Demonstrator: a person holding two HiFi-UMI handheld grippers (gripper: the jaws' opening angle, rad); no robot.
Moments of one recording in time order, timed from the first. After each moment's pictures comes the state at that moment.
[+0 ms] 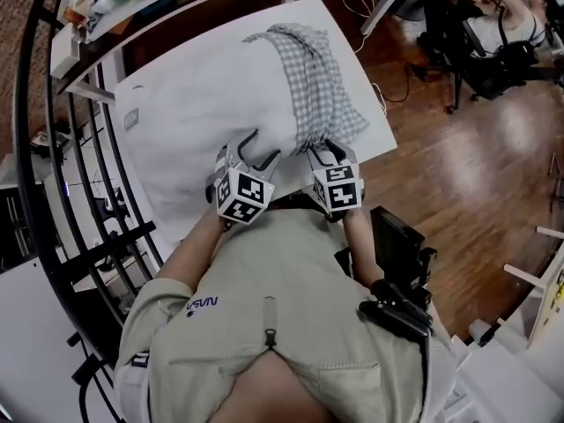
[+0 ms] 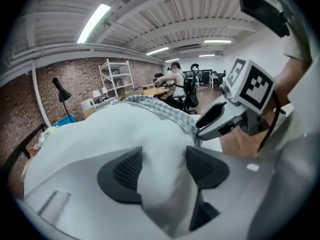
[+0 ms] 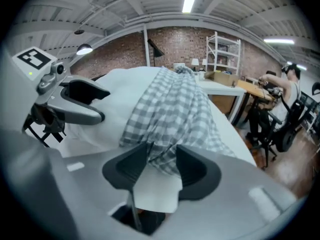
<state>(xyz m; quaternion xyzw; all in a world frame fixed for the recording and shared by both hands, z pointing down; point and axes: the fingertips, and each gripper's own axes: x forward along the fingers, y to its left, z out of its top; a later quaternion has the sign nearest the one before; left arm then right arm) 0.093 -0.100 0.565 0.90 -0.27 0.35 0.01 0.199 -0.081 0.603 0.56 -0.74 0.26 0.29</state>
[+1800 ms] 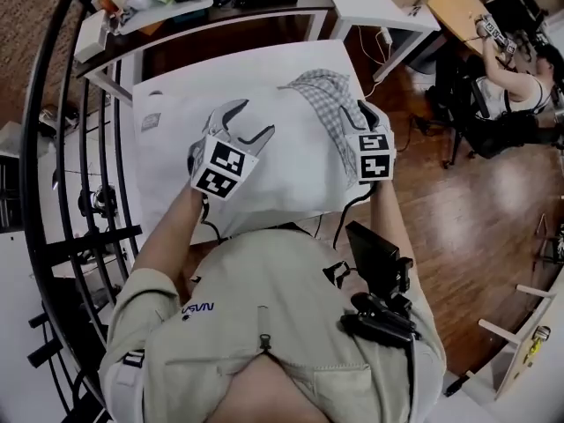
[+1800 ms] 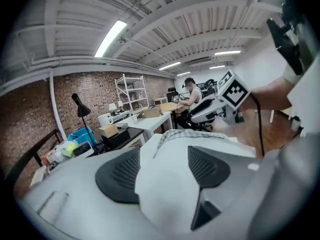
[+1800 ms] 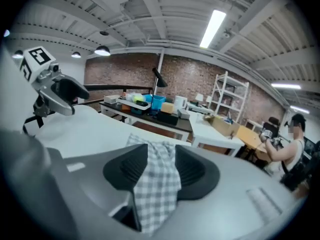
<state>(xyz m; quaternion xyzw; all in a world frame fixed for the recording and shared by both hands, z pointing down) 0.086 -0.205 0.451 0.91 -0.33 0.27 -0.02 0.277 -0.241 0.469 0.57 -0.77 0.05 0.27</state>
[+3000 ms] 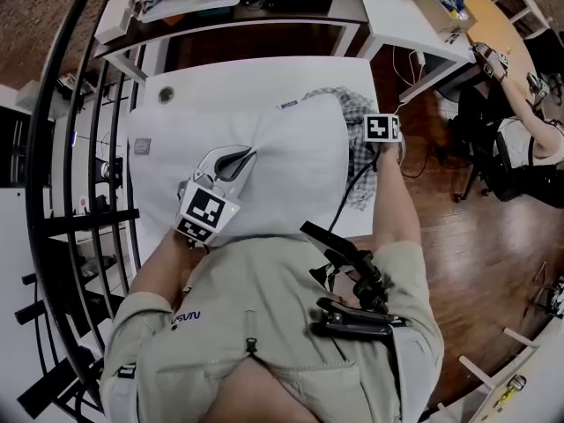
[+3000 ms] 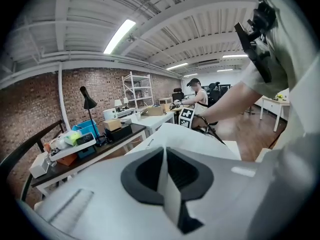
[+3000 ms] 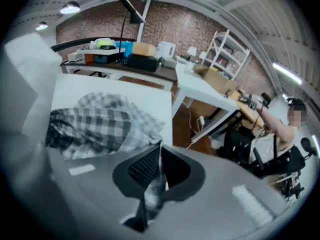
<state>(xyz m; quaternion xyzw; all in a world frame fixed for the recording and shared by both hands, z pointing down) 0.070 -0.185 0.452 0.90 -0.36 0.25 0.01 0.384 -0.383 0.637 0.57 -0.66 0.19 0.44</state>
